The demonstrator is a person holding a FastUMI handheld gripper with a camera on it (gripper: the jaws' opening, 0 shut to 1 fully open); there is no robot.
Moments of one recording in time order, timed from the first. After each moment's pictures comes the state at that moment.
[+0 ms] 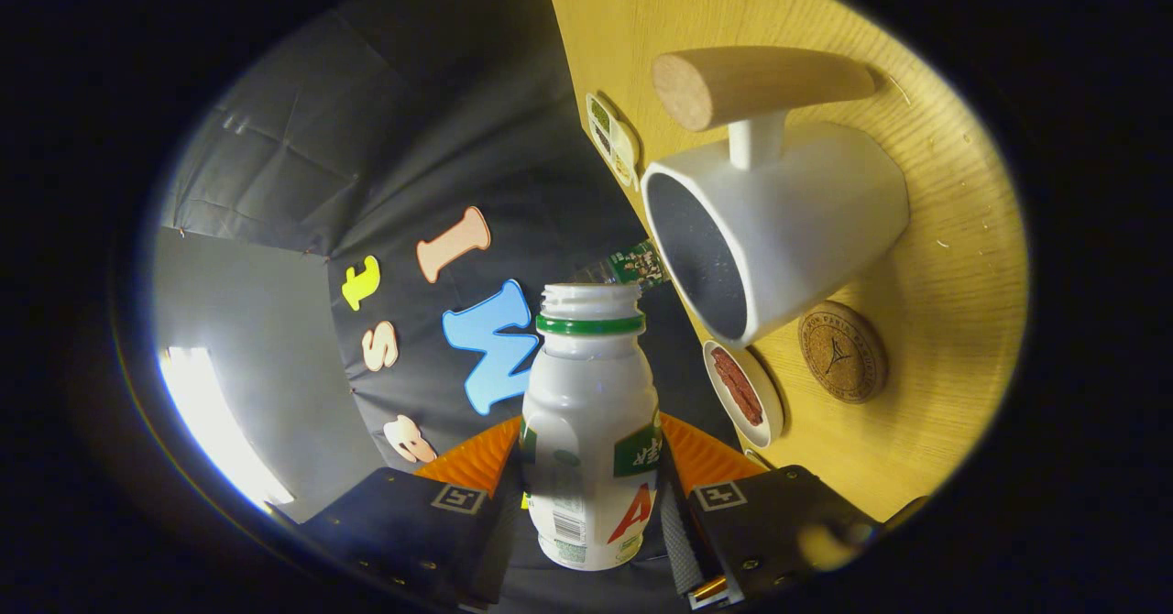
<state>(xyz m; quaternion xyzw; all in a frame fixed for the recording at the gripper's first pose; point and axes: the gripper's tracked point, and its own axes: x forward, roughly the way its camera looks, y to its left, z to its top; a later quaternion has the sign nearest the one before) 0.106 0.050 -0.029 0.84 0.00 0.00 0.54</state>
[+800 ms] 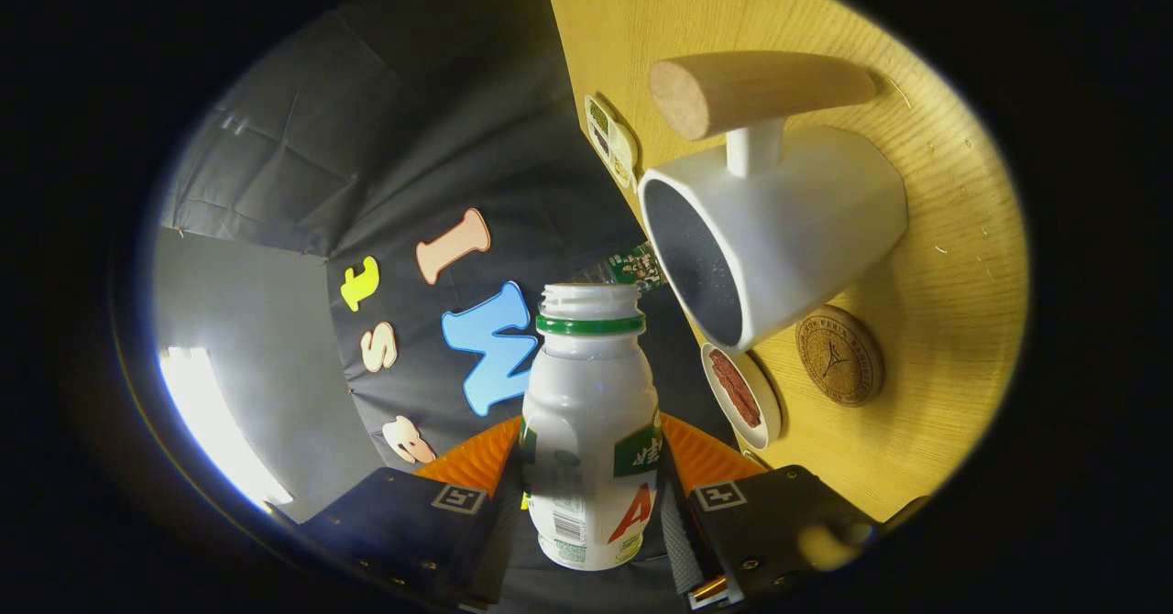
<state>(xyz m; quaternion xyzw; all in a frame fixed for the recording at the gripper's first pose) 0.107 0.048 -0.032 0.84 0.00 0.00 0.55</state>
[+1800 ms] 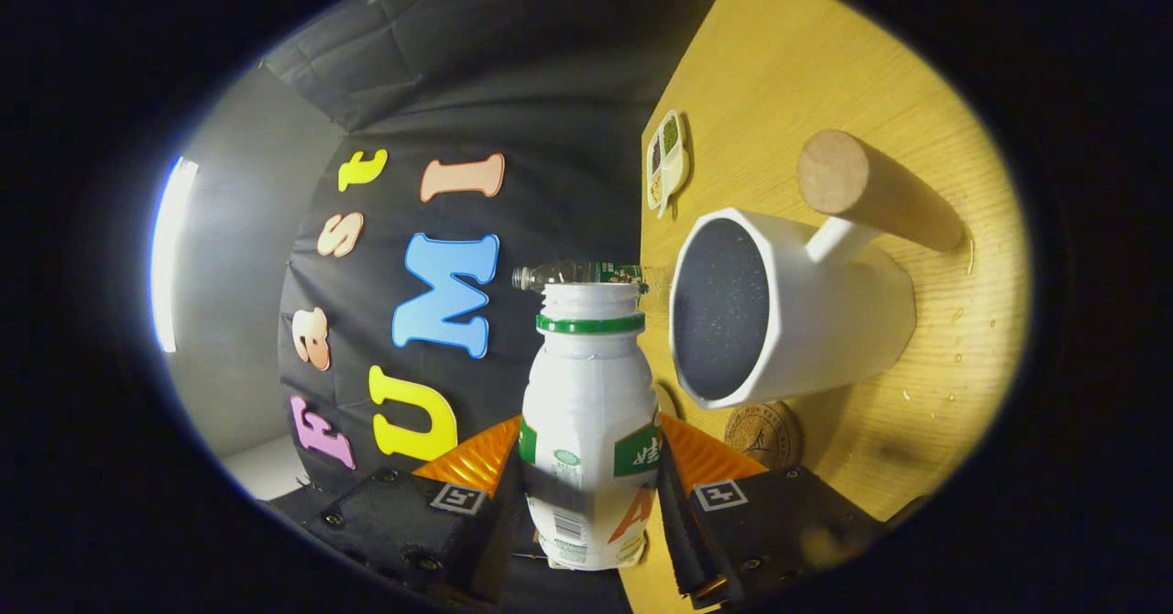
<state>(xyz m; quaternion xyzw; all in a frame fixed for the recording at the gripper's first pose) 0.112 0.059 -0.070 0.66 0.07 -0.04 0.75</state>
